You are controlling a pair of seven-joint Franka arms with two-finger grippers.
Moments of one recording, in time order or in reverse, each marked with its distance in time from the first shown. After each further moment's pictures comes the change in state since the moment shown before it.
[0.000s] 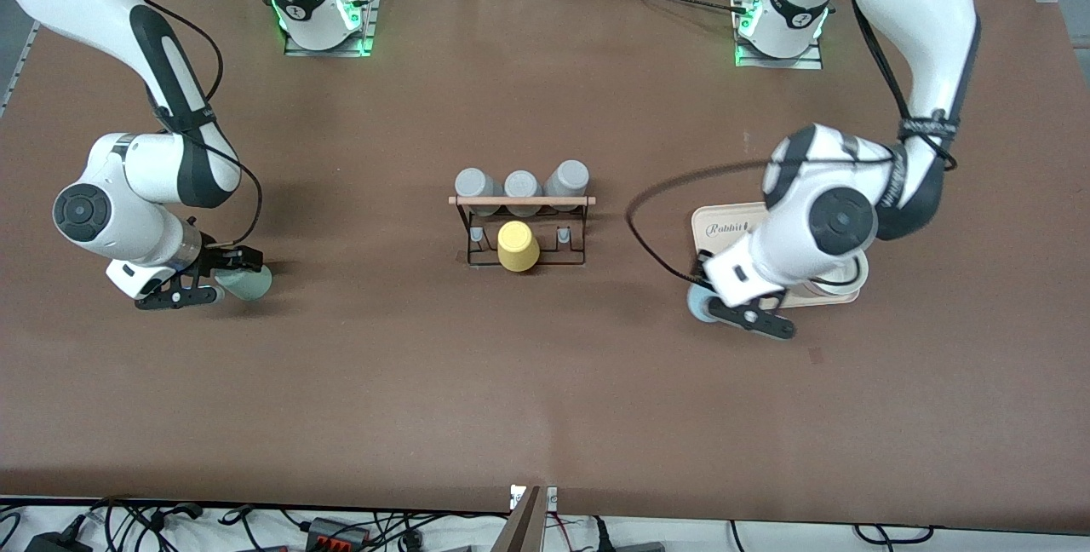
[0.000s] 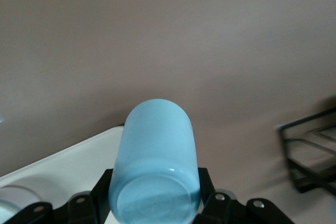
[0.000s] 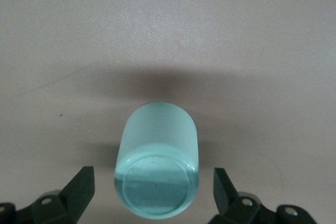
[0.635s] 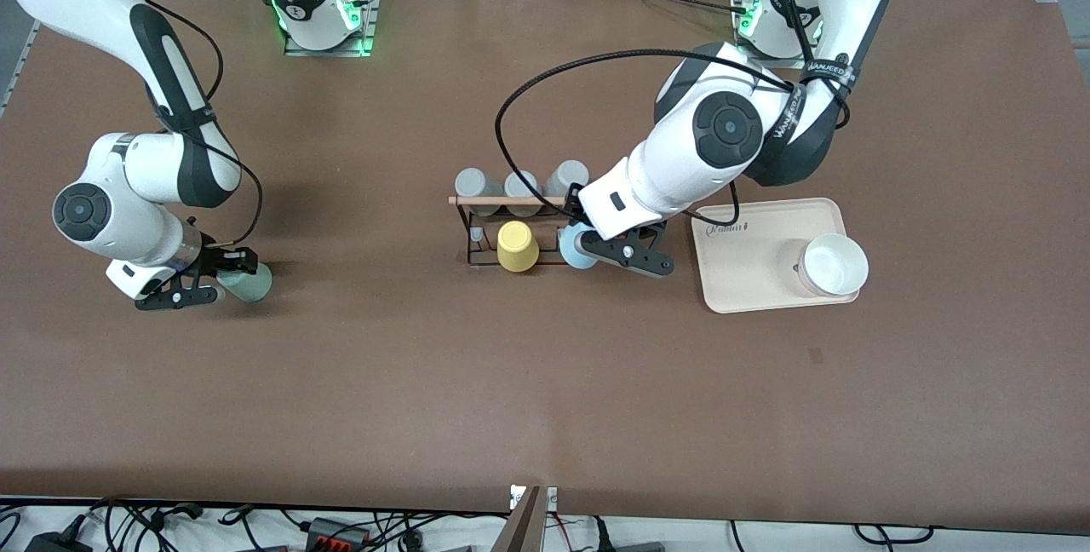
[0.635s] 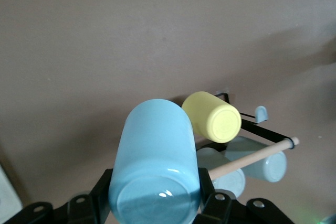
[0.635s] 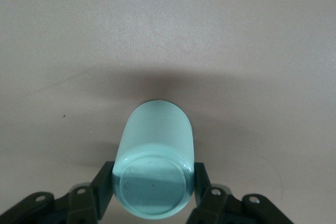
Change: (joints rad) left arm -0.172 0.000 -0.006 0.114 -0.250 -0.035 -0.199; right arm 0.002 -0.002 0.002 0.005 0.000 0.002 -0.011
